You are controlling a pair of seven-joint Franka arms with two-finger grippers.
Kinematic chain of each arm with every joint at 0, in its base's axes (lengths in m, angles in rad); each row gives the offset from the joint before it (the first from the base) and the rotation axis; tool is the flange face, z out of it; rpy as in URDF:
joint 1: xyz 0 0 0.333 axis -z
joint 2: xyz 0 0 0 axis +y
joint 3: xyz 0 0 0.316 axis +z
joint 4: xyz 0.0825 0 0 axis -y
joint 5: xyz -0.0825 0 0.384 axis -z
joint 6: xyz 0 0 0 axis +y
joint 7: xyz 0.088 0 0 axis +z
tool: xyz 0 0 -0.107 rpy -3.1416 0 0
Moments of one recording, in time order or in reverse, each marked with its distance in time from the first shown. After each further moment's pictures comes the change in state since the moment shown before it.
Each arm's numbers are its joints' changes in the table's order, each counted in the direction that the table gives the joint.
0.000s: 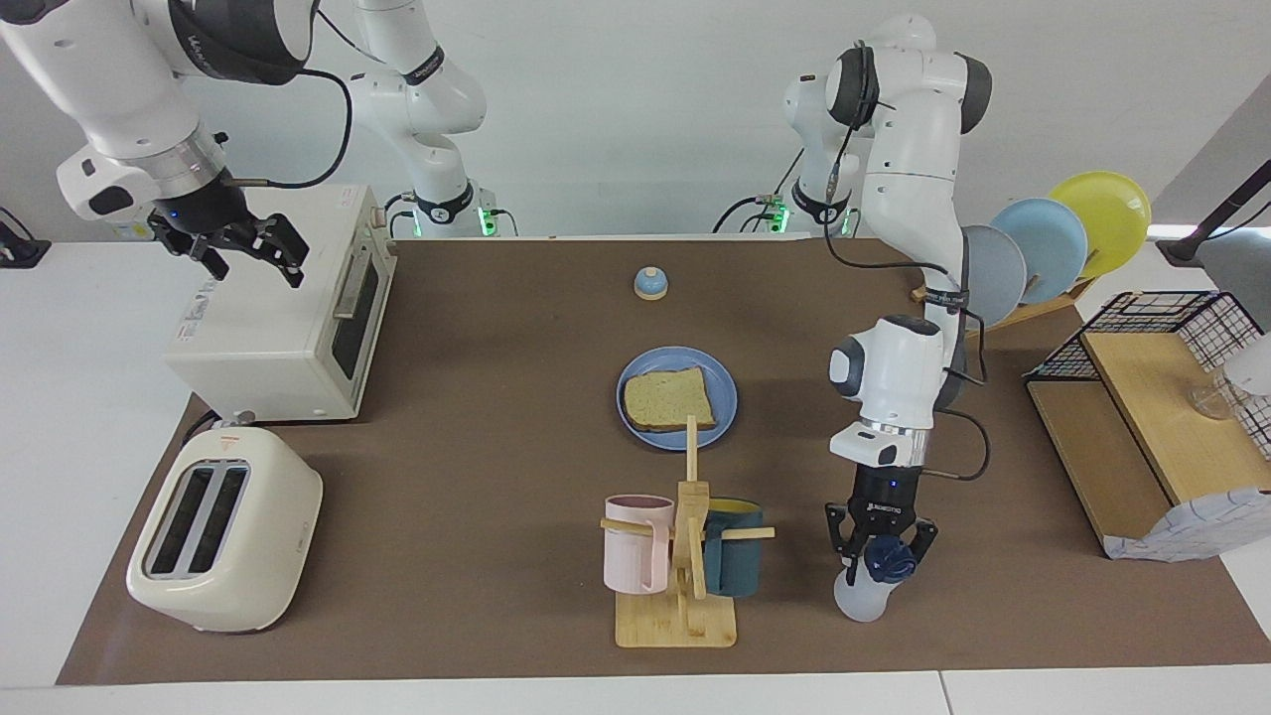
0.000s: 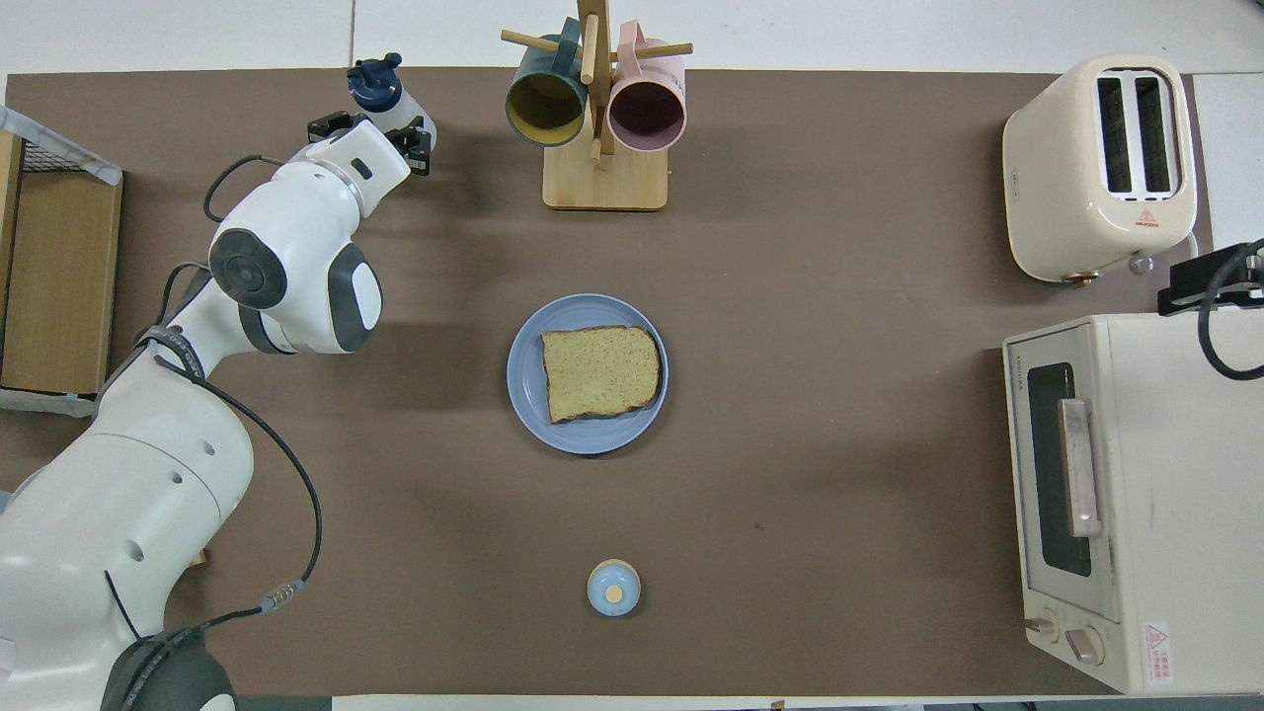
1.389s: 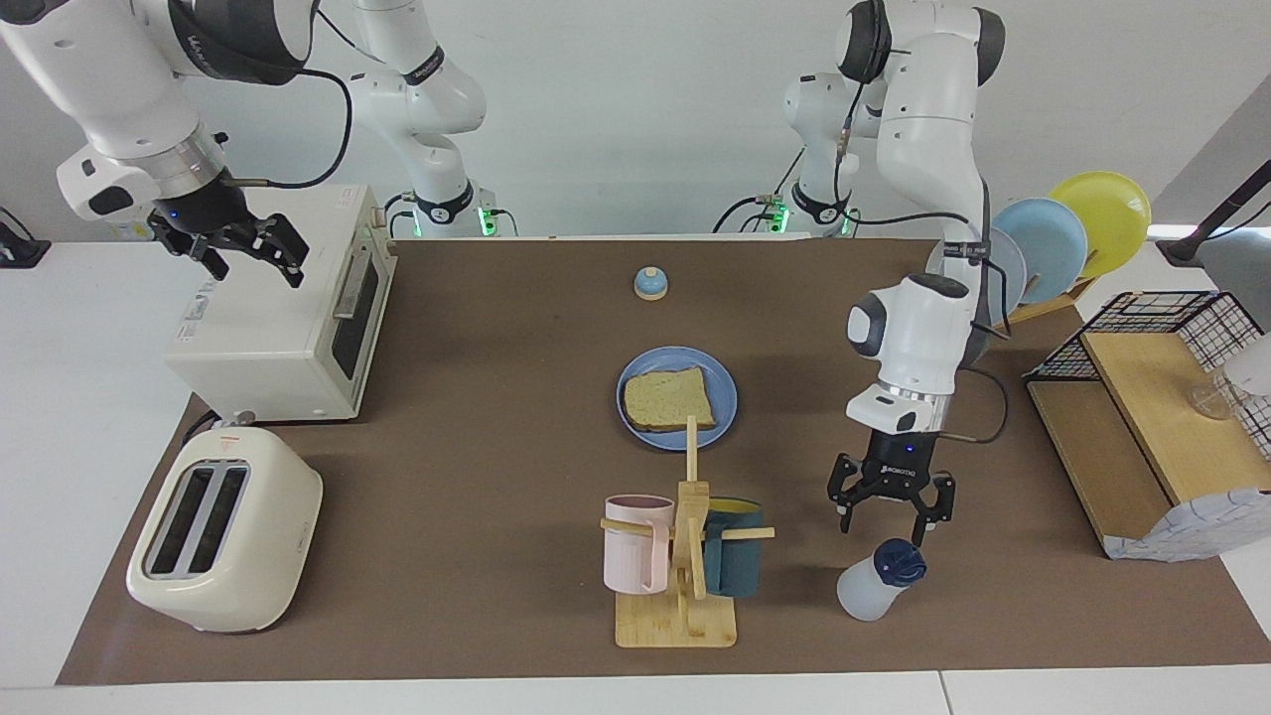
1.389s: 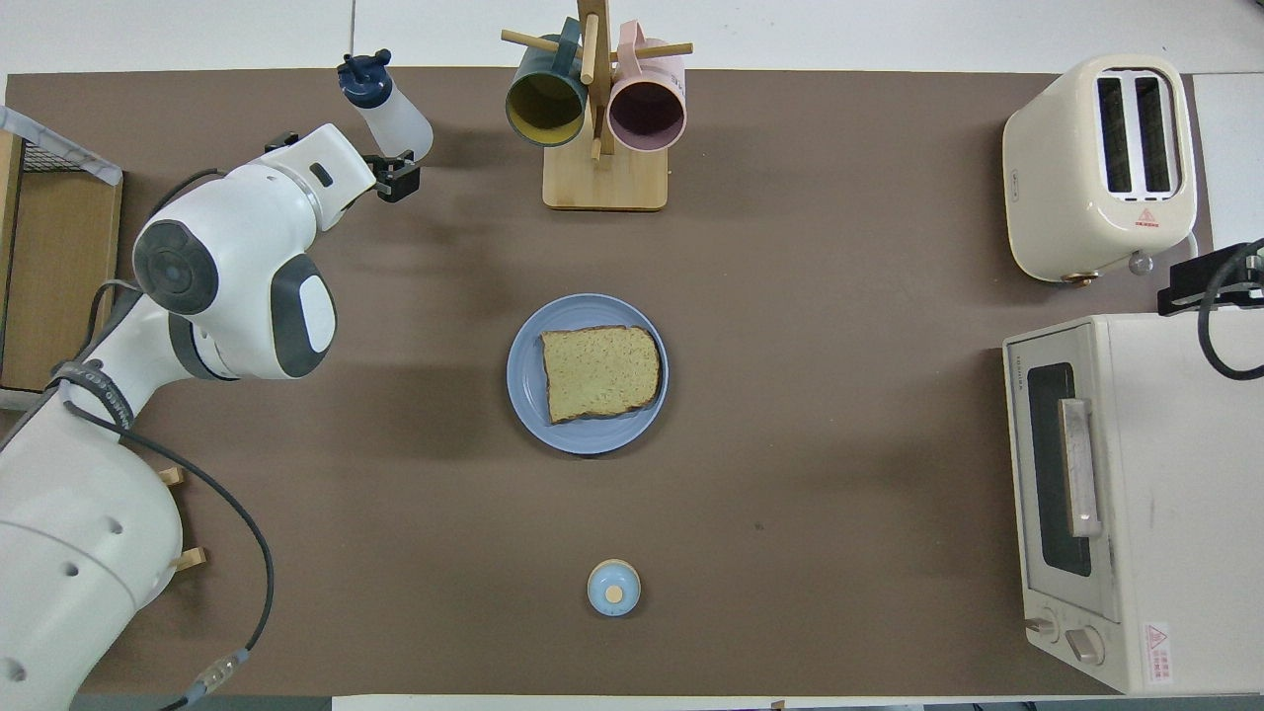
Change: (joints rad) left arm -0.016 -0.269 0.001 -0.187 0.000 0.244 0.000; right arm 0.000 0.000 0.000 0.000 0.000 0.000 0.000
